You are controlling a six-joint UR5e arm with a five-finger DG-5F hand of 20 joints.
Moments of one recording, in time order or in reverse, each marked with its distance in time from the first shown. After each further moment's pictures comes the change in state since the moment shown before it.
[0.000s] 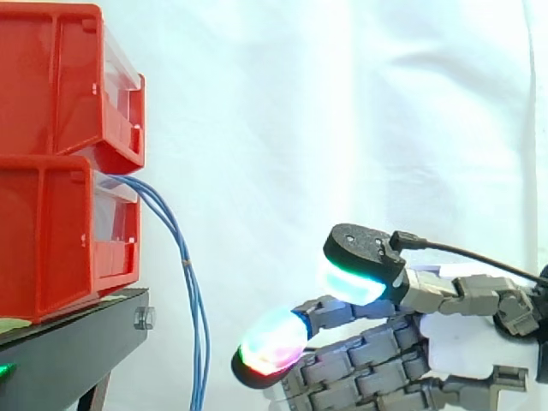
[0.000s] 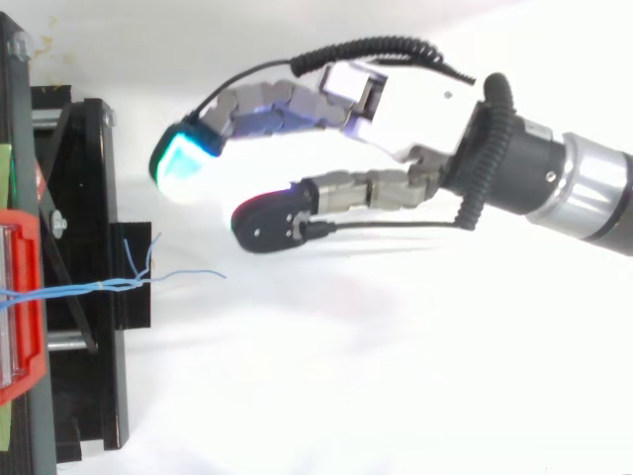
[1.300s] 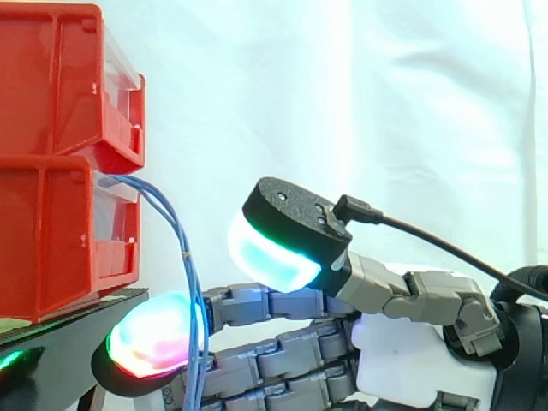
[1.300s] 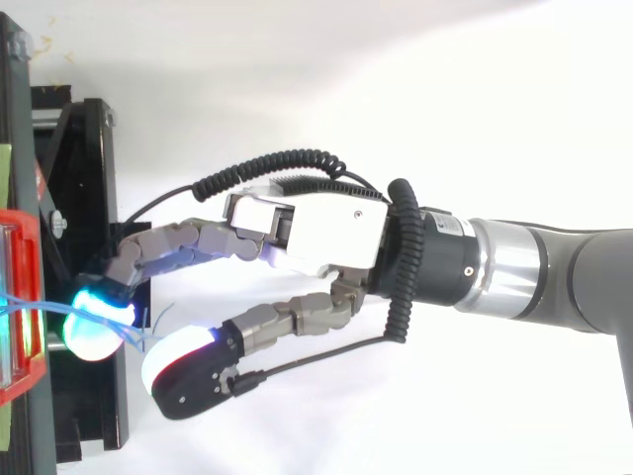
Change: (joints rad) arm 0.067 -0.122 0.177 0.053 -0.077 0.029
